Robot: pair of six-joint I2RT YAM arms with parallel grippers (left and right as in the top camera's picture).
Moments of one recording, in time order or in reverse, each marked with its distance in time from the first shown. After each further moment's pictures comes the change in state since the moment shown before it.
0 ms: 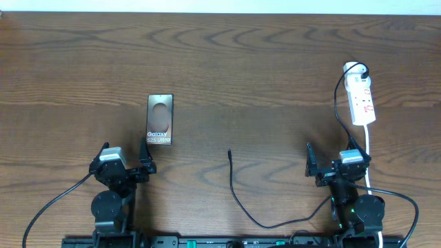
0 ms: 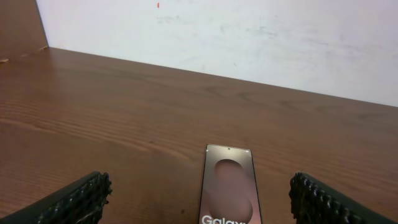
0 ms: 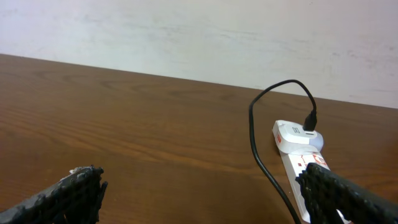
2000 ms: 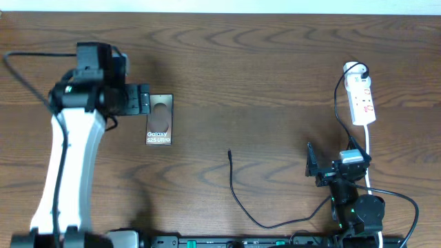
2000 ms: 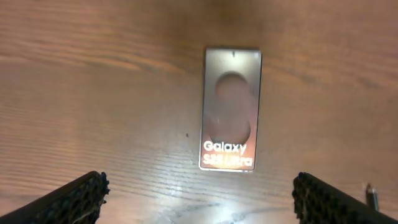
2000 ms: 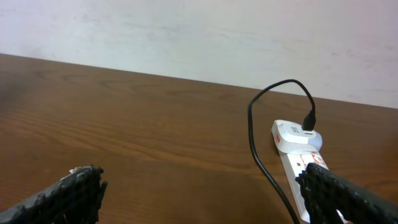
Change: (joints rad) left arm -0.001 1.433 1.353 -0.939 0.057 0.118; right arm 0.000 0.000 0.000 -0.001 0.001 0.000
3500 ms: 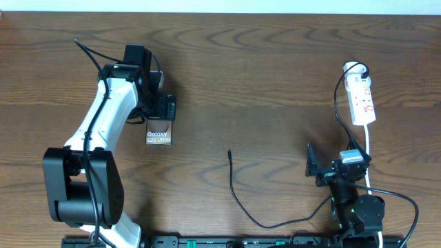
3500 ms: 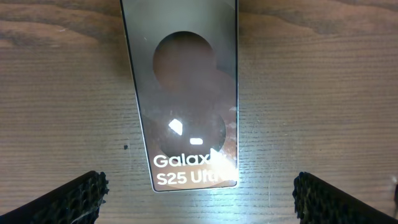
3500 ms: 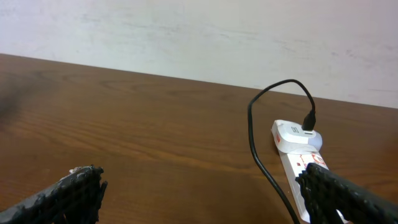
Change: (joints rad) left arm -0.102 0.325 -0.023 0.061 0.056 0.002; right arm 0.000 0.000 0.000 0.000 0.000 0.000
